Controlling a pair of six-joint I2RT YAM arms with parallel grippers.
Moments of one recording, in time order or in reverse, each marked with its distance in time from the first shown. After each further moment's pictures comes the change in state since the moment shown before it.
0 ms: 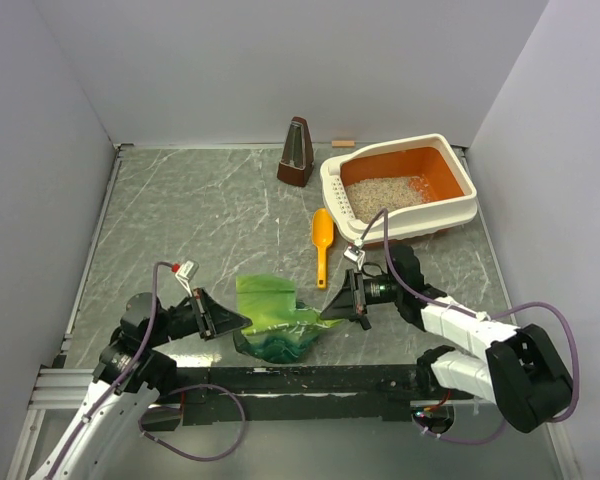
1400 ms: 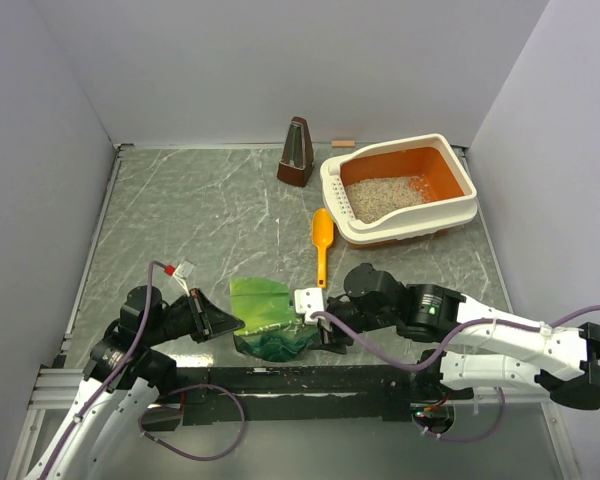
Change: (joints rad) left arm 0.013 0.081 0.129 -0.283 -0.084 0.117; right arm 0.774 -0.187 0.600 -0.898 0.781 -1.191
